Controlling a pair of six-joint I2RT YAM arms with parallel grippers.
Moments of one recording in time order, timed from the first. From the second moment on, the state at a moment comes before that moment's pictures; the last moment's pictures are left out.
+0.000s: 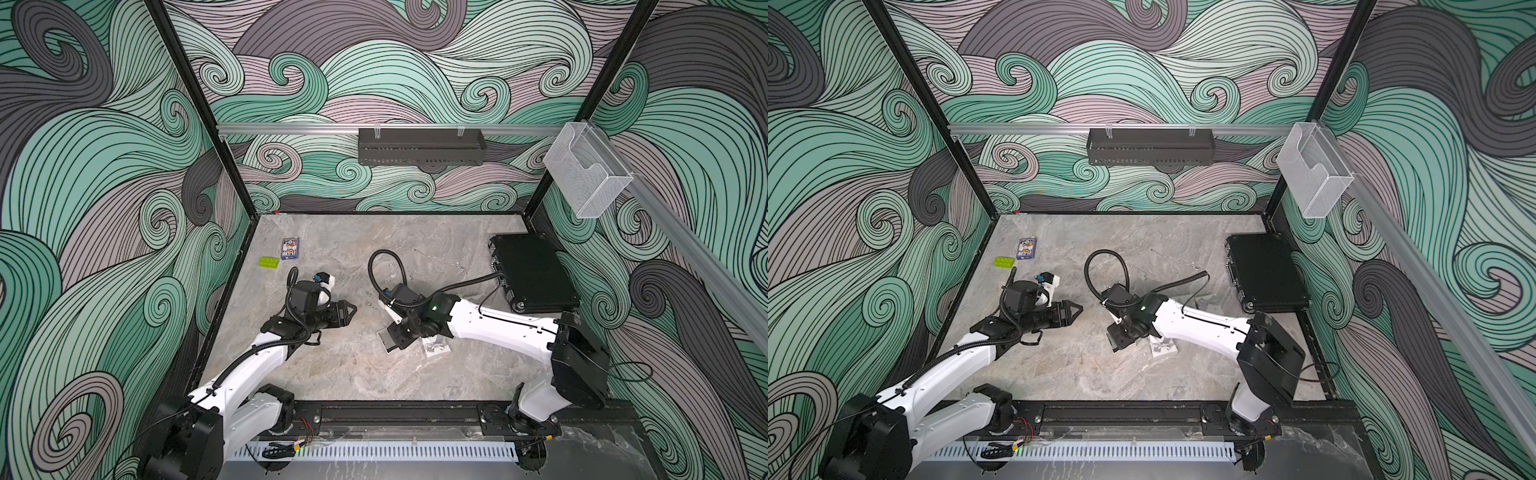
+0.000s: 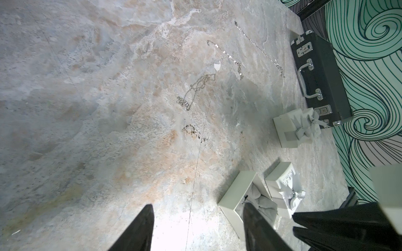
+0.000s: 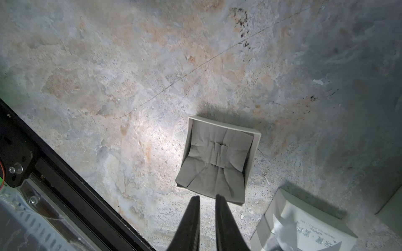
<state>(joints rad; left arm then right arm) -0.34 1.02 0.50 -0.22 0.32 -0.46 1.02 1.62 1.12 -0.69 -0.03 0.31</state>
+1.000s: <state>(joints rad) -0.34 0.93 0.50 -0.25 0.33 -0.46 1.02 1.76 1.16 -0.71 -0.08 0.30</state>
